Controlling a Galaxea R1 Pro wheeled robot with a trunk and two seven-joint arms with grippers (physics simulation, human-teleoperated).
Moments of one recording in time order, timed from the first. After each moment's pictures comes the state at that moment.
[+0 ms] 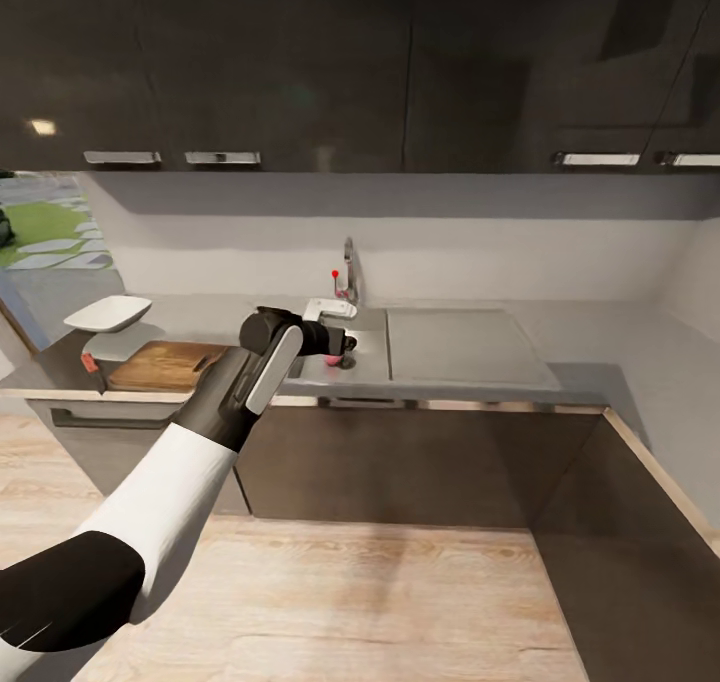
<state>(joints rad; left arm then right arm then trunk) -1.10 -0.11 -0.36 -1.12 0.39 1.00 0.20 0.25 0.17 -0.37 -0.97 0.38 -0.39 0.23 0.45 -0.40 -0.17</state>
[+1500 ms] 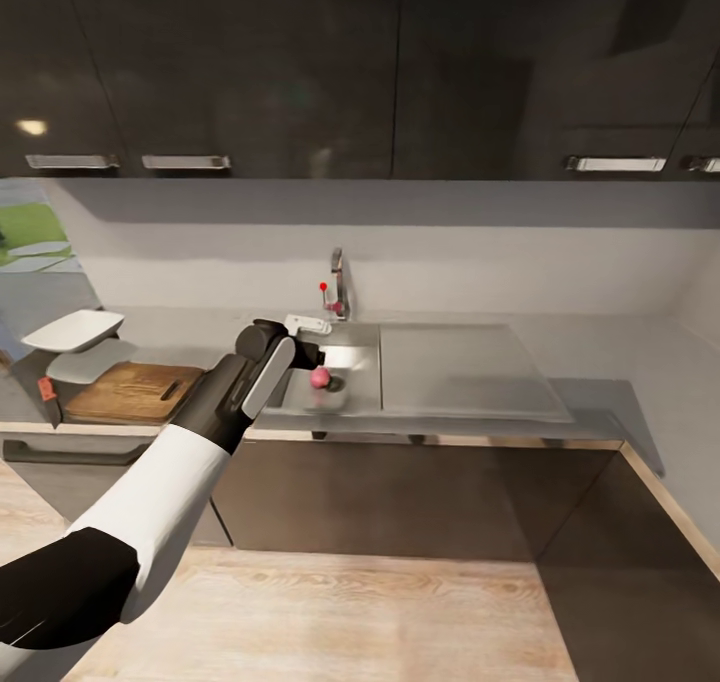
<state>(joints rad) -1.09 -0.08 -0.36 -1.01 0.39 1.00 0.38 0.25 0.17 -0.36 -0.95 0.38 -0.40 0.25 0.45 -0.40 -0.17</state>
